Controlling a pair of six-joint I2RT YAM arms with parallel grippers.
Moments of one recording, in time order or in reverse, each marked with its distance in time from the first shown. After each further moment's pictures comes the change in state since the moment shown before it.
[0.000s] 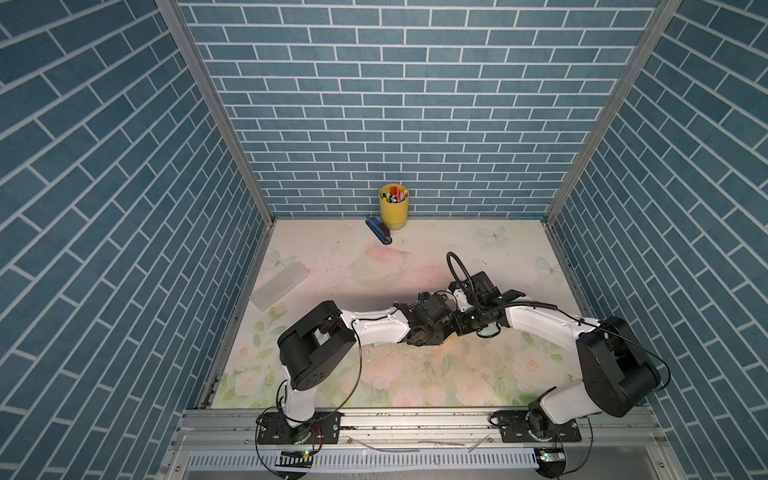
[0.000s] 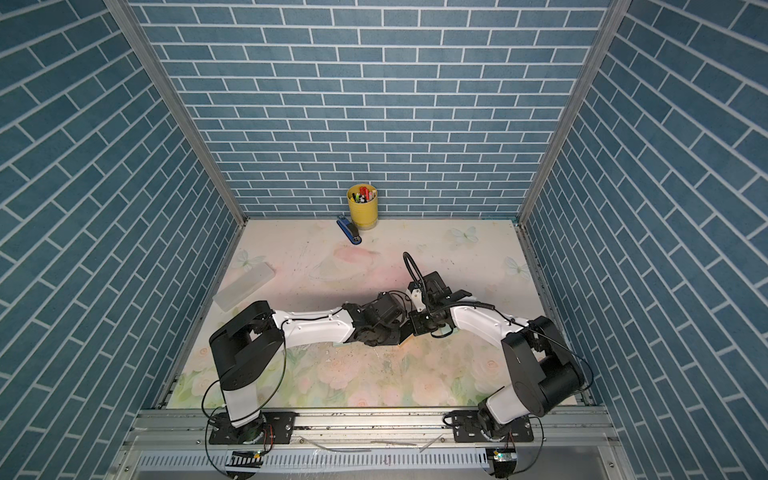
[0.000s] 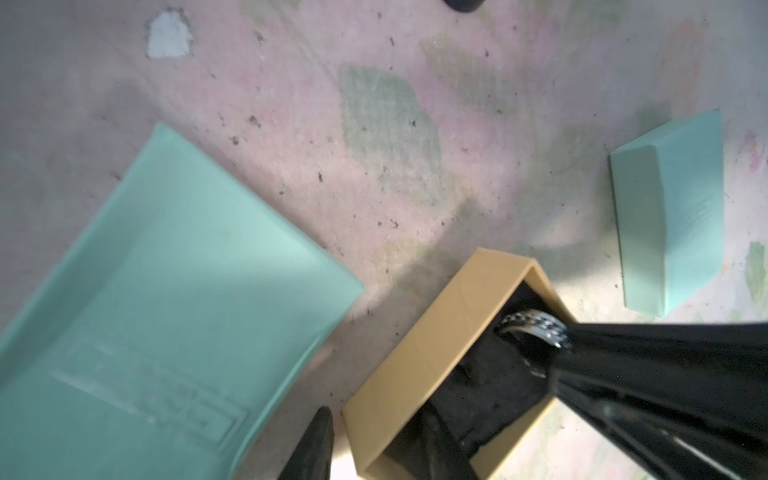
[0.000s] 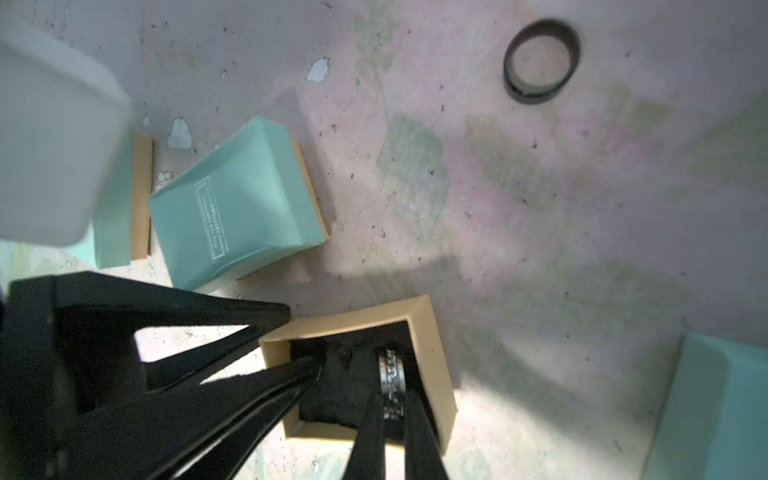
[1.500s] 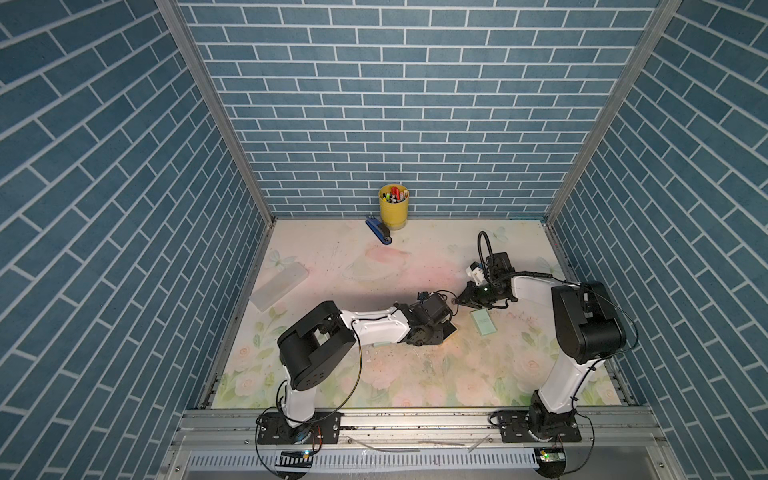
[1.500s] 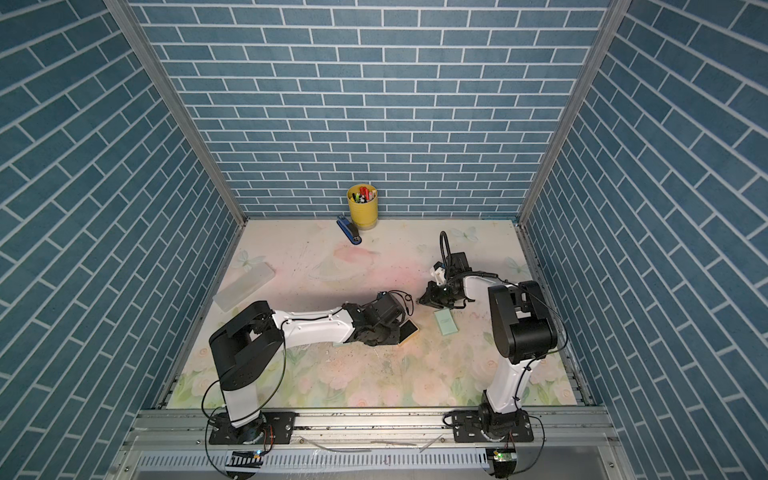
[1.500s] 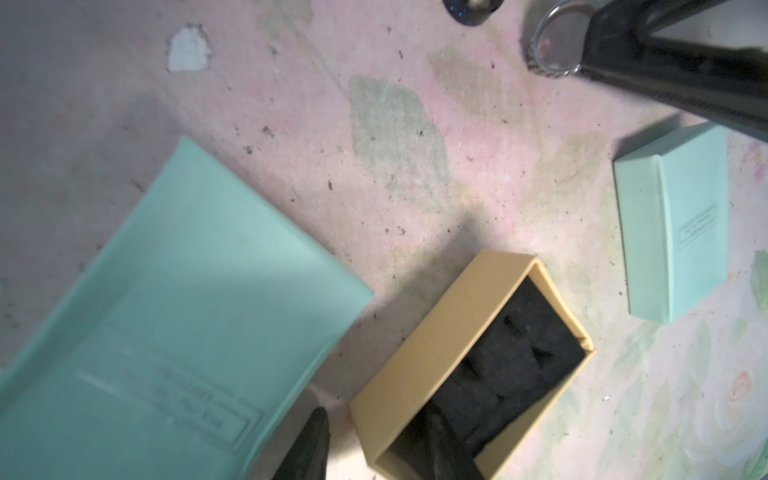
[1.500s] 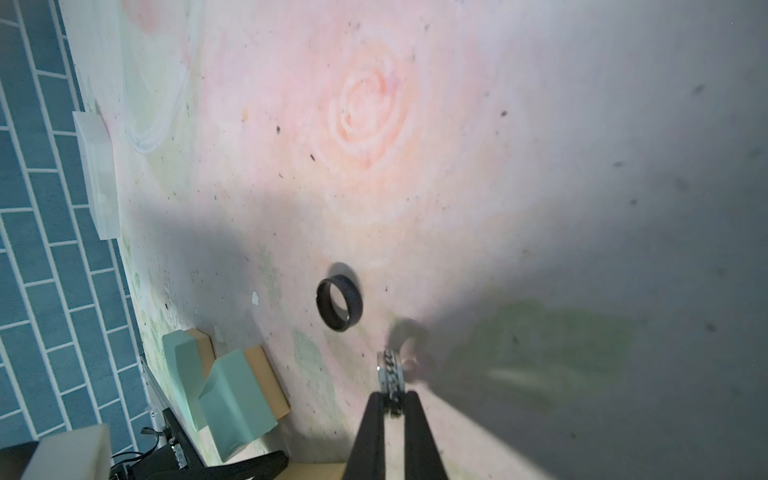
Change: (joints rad) left arm -0.001 -0.002 0.002 -0.003 -0.013 -0.005; right arm -0.325 0.328 0.200 0.122 -0.289 0.139
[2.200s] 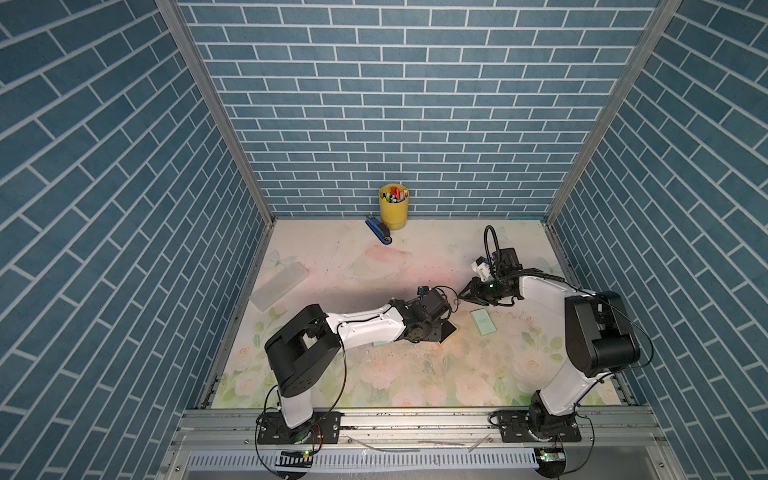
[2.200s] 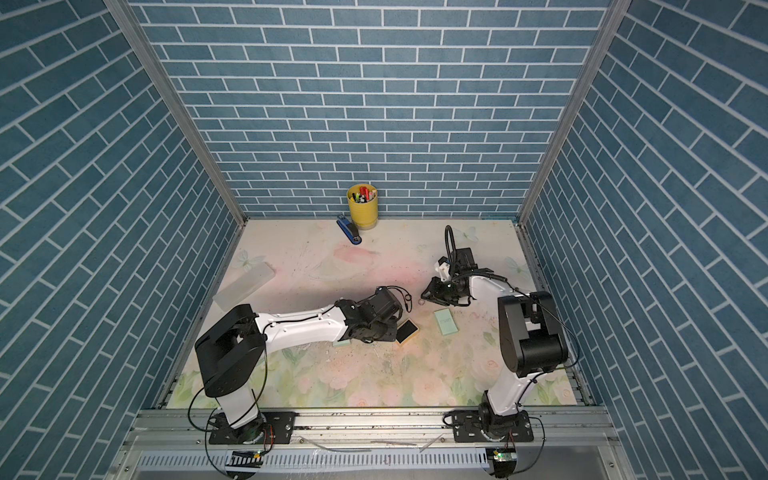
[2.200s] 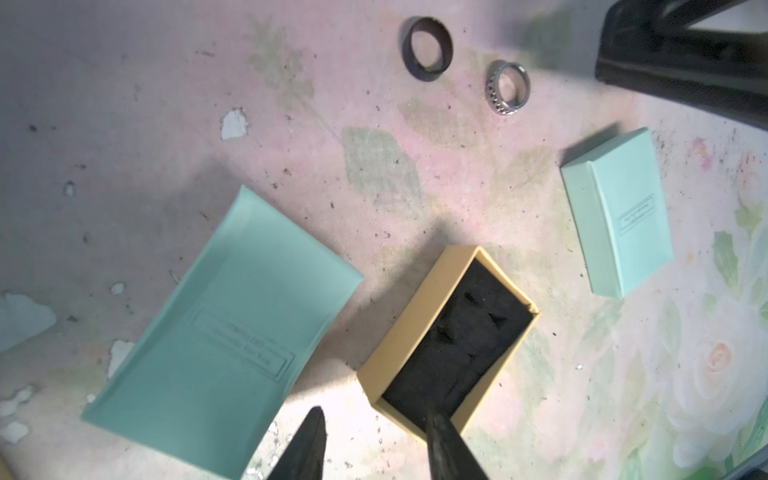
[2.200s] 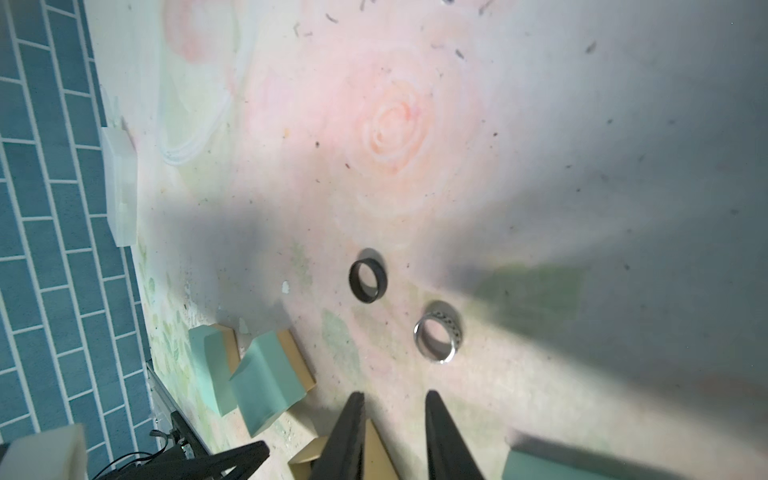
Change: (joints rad) left arm 0.004 -0.077 0.035 -0.090 -0.040 0.096; right arm -0.009 -0.164 -0.020 -0.091 0.032 0.003
